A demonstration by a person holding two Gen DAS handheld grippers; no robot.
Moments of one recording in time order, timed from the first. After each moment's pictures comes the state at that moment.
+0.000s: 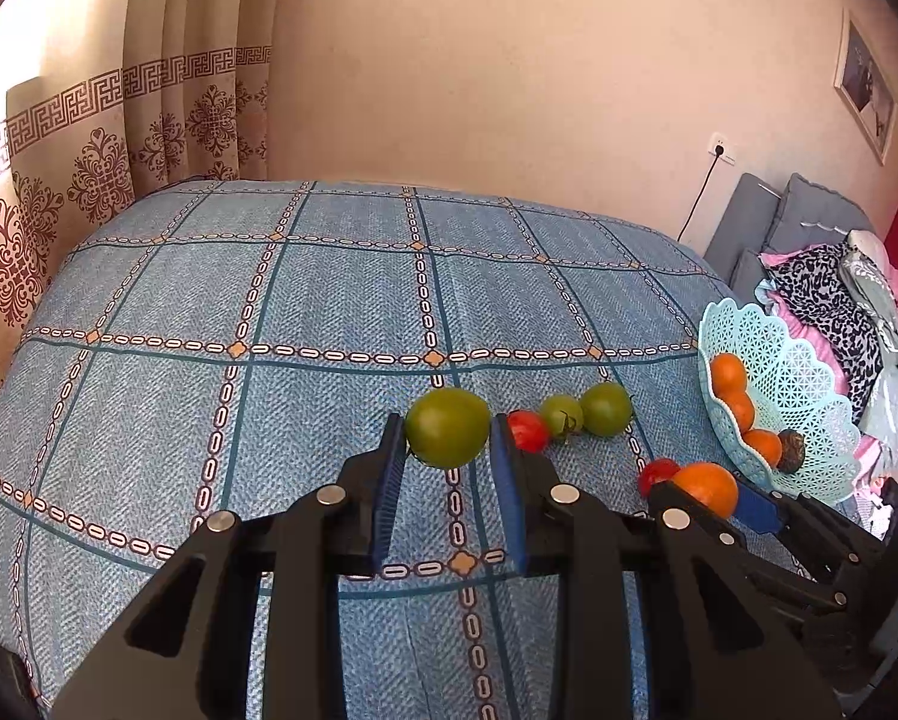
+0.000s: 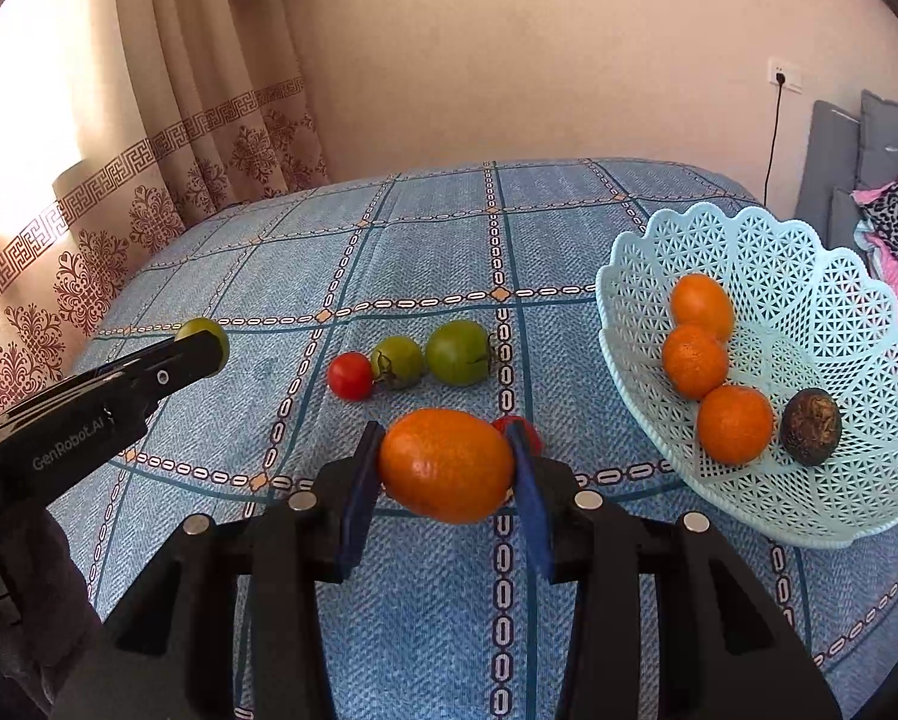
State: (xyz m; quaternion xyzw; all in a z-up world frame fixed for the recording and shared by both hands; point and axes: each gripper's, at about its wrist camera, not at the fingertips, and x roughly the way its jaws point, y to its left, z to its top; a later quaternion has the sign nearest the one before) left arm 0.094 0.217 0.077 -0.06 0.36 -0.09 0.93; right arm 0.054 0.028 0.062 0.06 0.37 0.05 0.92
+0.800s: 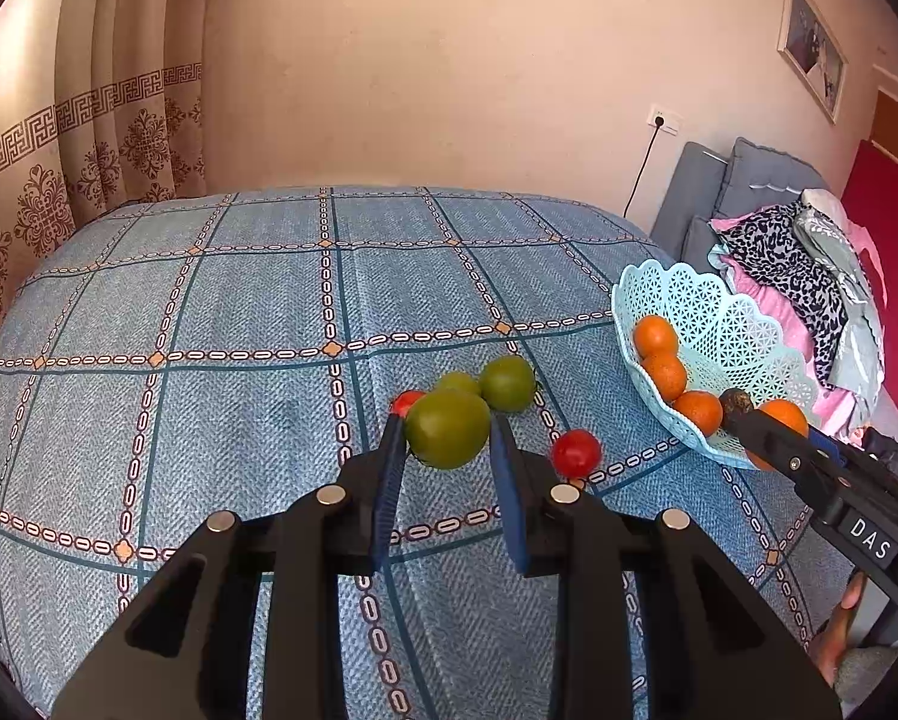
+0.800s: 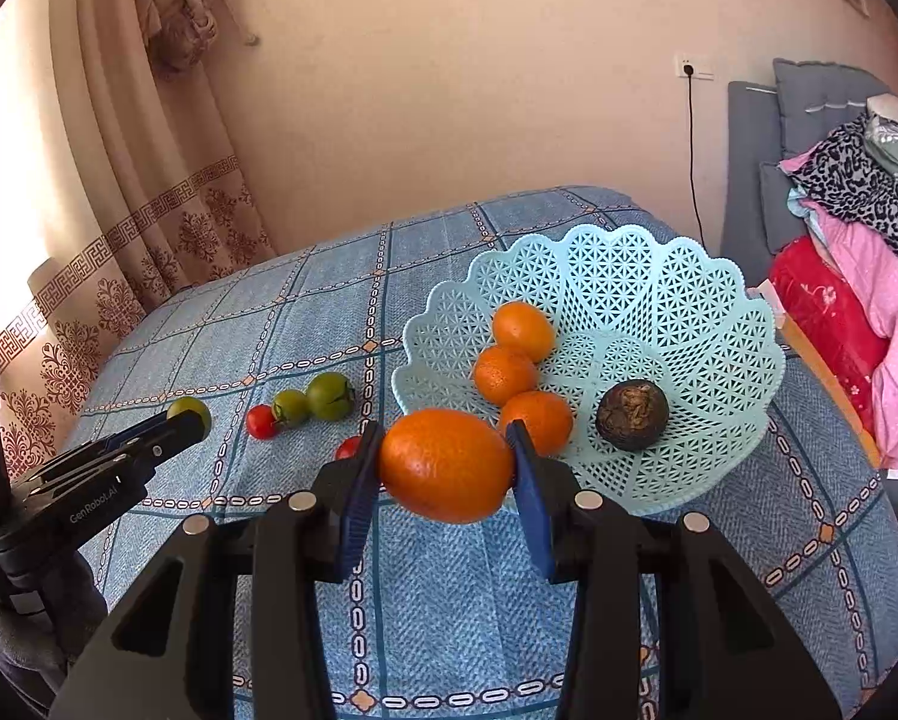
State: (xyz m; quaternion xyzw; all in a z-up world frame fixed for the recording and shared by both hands) left arm 0.079 0.173 0.081 -0.03 0.36 -0.15 0.92; right arm 0.014 -0.051 0.090 0.12 0.33 -0.02 0.94
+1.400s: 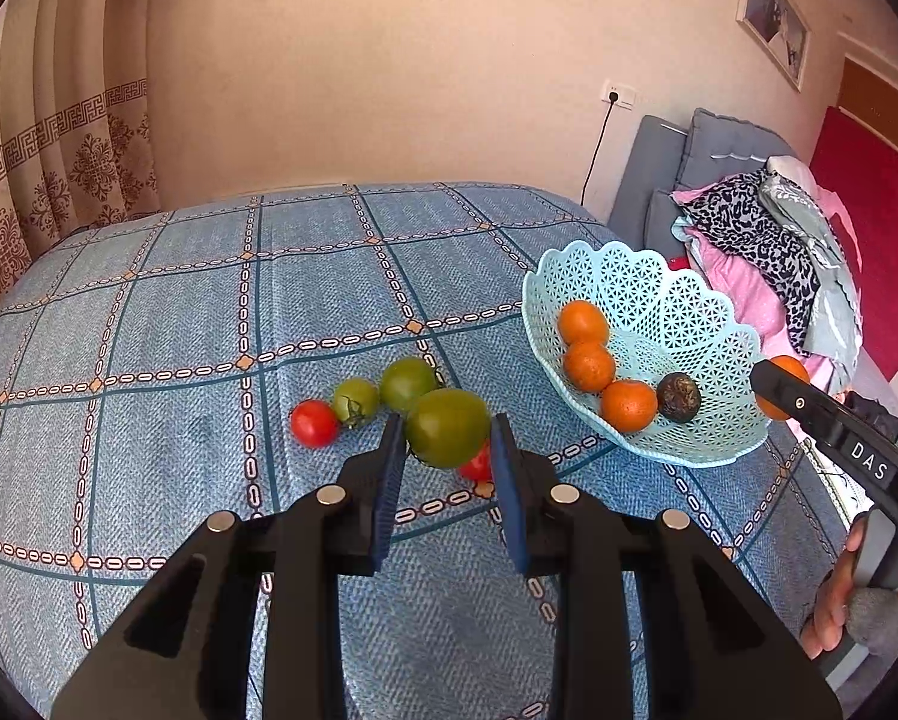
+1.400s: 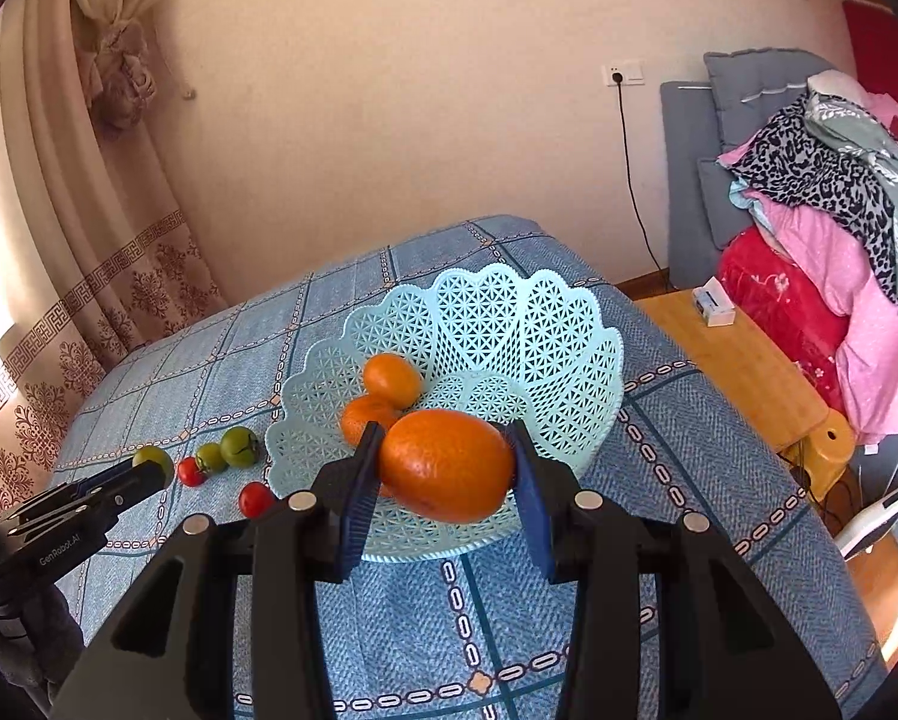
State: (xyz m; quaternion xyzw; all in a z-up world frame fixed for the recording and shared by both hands) left arm 0.075 0.122 0.093 0.00 0.37 -0.20 0.91; right arm 0.000 -0.124 0.096 0.16 0.29 -0.08 0.94
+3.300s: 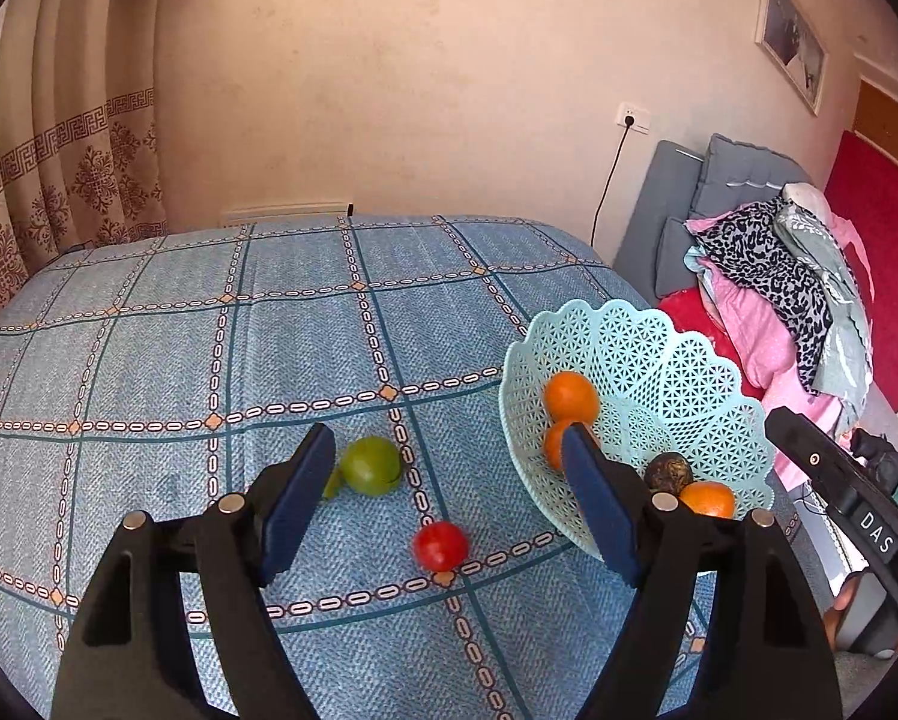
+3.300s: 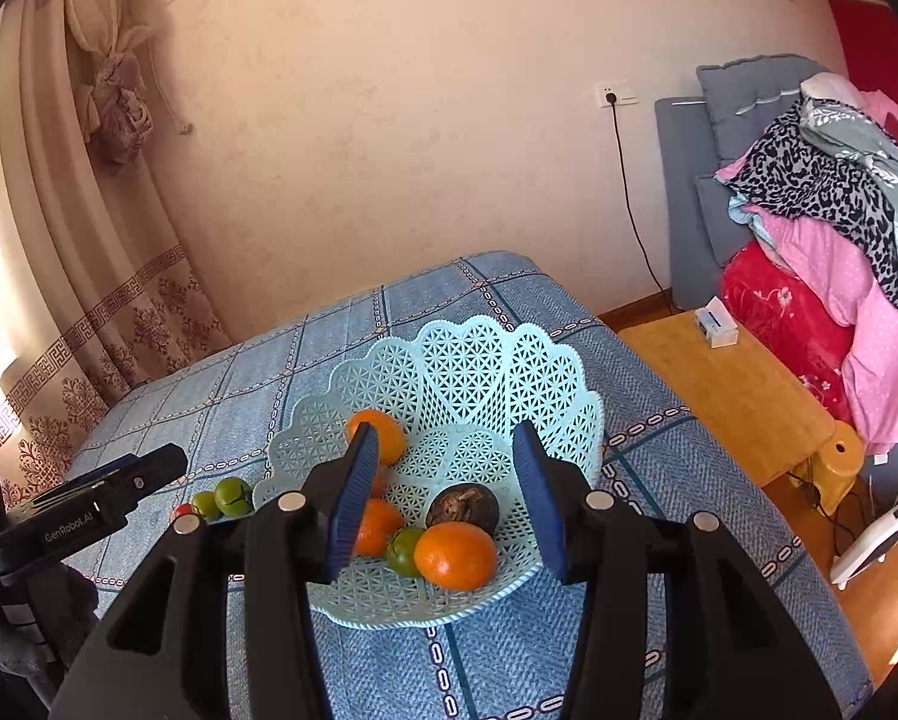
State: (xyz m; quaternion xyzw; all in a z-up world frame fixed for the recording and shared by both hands) left arm 0.107 0.096 0.111 -0.02 0.35 -0.17 0.92; right arm 0.011 -0.143 0.105 0.17 0.26 -0.07 0.95
